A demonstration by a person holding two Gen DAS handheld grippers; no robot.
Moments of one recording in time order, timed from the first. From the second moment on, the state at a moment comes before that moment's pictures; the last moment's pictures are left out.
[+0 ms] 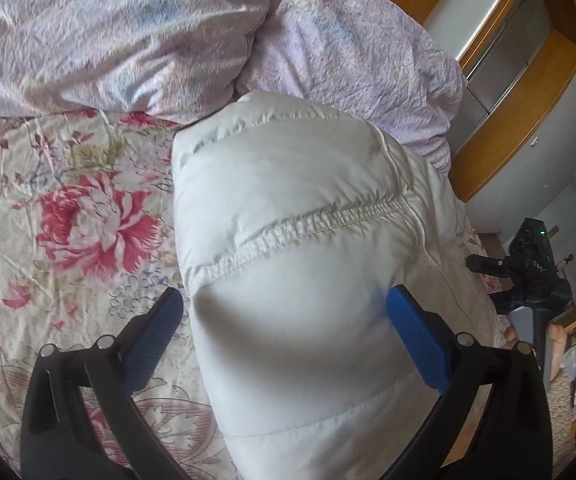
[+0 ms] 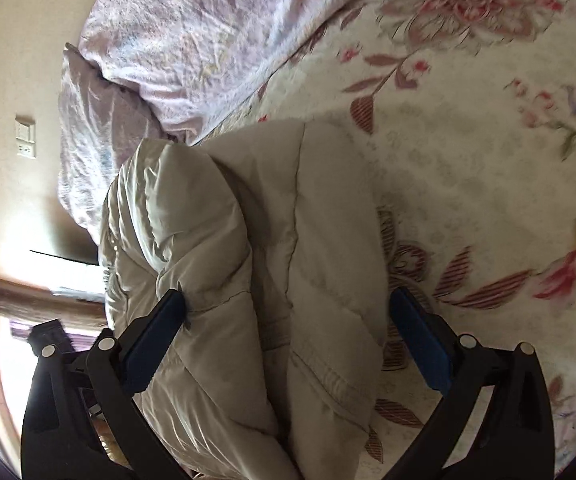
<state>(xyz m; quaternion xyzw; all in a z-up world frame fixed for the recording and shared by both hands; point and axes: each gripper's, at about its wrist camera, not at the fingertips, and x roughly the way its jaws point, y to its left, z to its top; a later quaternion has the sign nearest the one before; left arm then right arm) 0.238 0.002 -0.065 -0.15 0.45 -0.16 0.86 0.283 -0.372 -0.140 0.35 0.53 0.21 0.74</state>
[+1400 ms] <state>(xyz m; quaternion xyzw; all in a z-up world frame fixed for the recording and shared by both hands) 0.241 0.007 -0.082 -0.19 0.45 -0.19 0.85 0.301 -0.328 -0.150 0.31 0.57 0.32 0.69</state>
